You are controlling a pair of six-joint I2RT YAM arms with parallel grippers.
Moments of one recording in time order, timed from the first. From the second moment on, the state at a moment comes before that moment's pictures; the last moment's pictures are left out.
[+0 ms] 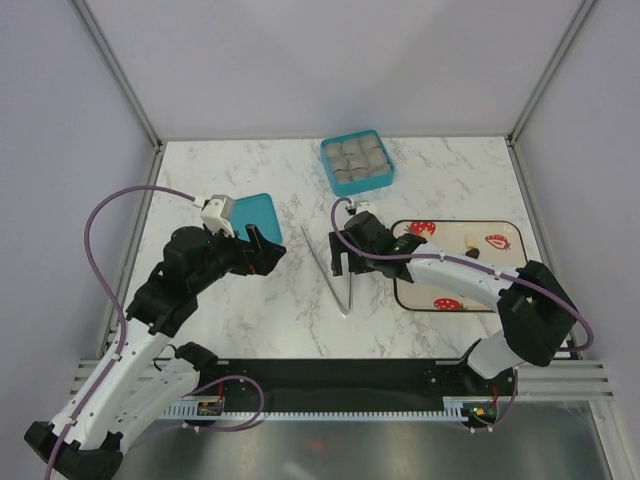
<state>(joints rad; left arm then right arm) -0.48 0.70 0.79 -0.43 0.14 -0.45 0.80 1.50 0.98 -0.33 0.17 0.56</state>
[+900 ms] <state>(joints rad) -0.48 0.57 0.79 -0.55 -0.02 -0.41 0.93 1.74 1.00 -0.24 0.34 0.55</state>
